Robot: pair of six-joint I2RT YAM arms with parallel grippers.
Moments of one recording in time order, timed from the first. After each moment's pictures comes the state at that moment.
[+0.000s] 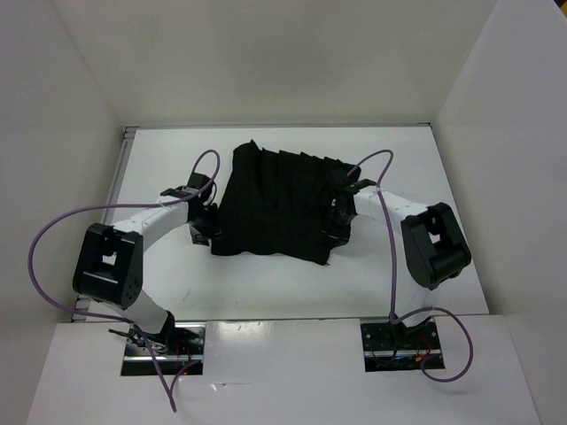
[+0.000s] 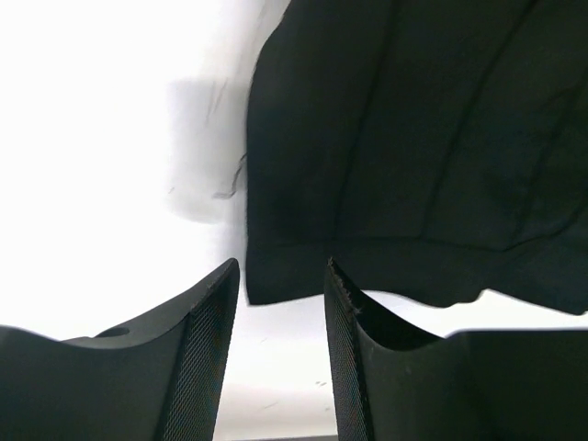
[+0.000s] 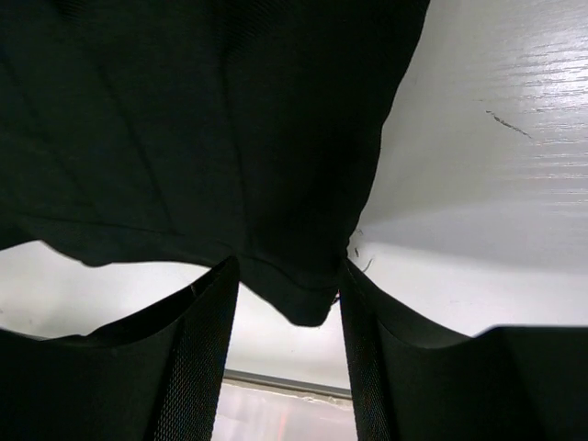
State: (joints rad) left arm -0.24 1.59 0.98 -0.64 0.02 -0.51; right arm 0.43 1.71 1.10 -0.72 -0.14 0.71
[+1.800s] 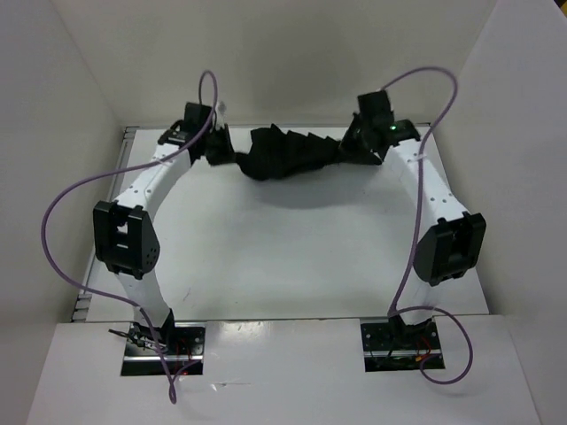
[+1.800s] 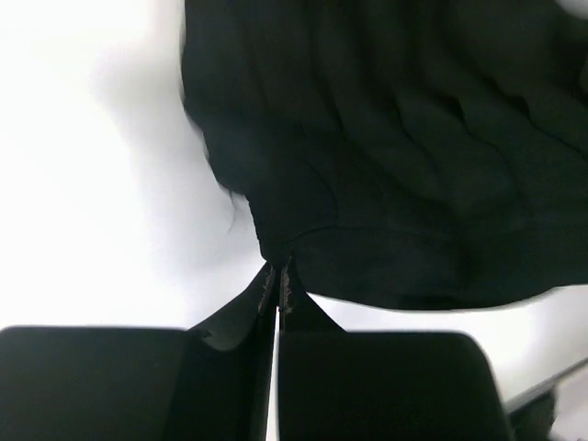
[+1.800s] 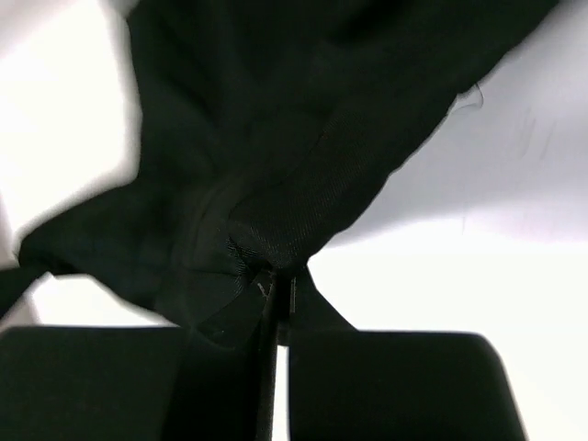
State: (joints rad) left arm -0.22 1.82 1.62 -0.62 0.23 -0.42; right arm 0.28 1.73 1.69 -0.79 0.03 0.68
